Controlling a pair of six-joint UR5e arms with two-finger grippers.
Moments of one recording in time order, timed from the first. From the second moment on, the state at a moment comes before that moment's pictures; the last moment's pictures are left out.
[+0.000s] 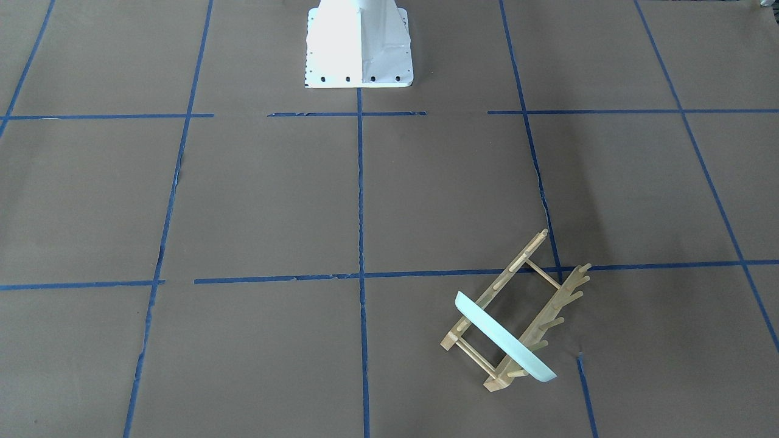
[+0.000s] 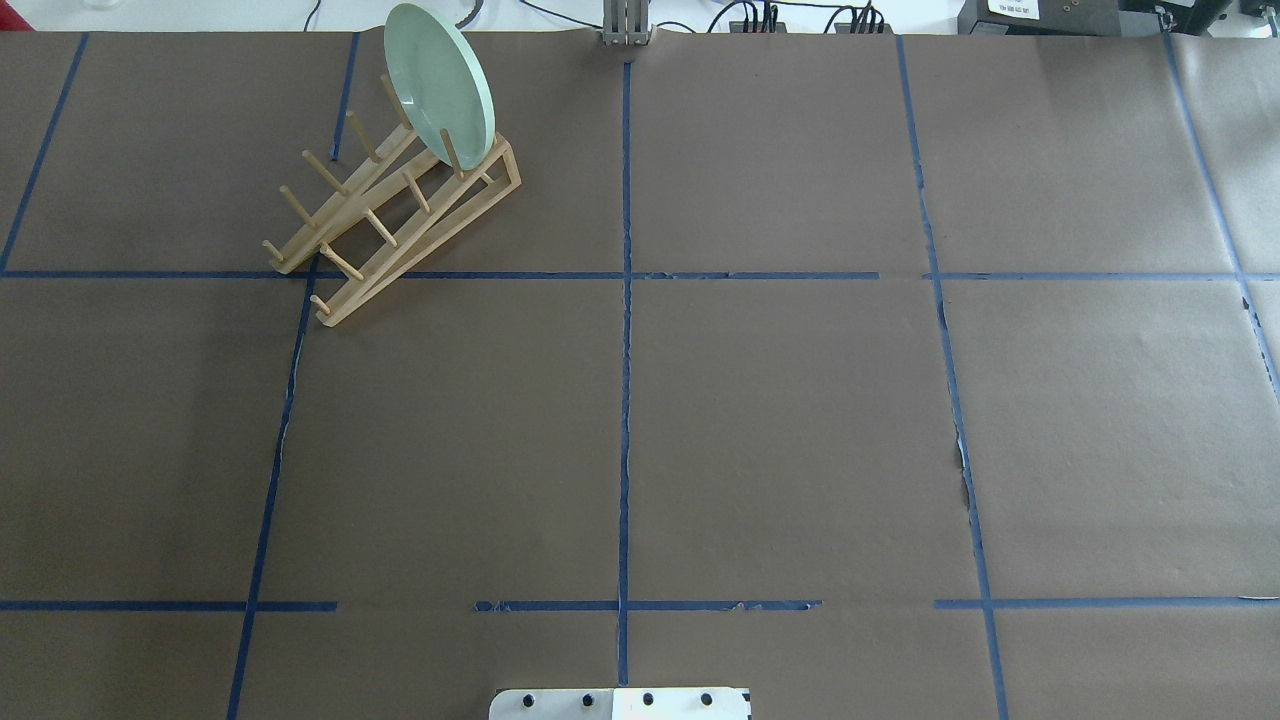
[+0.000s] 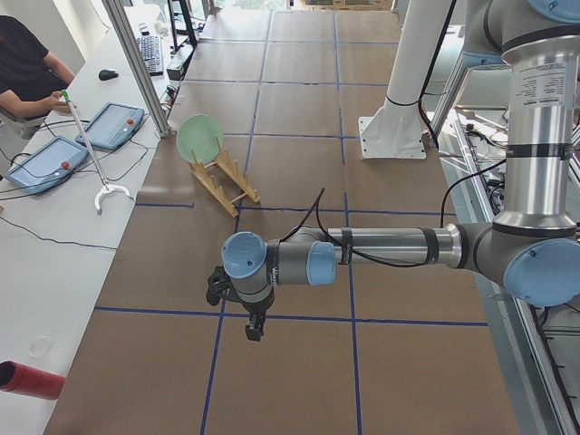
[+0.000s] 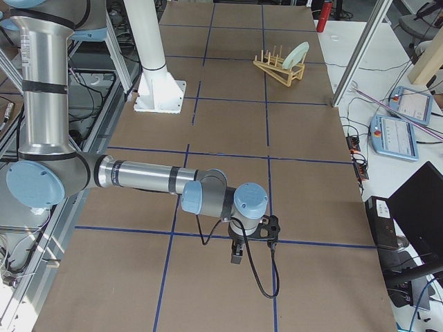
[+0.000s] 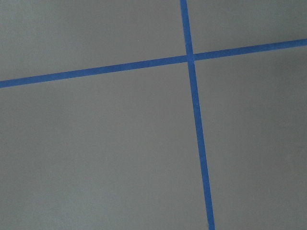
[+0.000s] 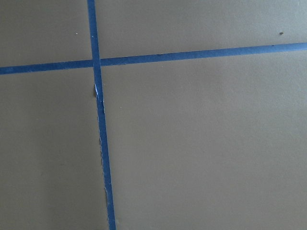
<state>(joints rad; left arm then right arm) -1.58 -1.52 -1.60 -1.56 -2.35 0.18 1.62 -1.62 1.56 -1.63 2.31 -0.02</state>
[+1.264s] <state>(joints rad) -1.59 -1.53 -1.61 -1.56 -2.35 0.17 1.62 -1.62 1.56 -1.63 2.31 -0.02</state>
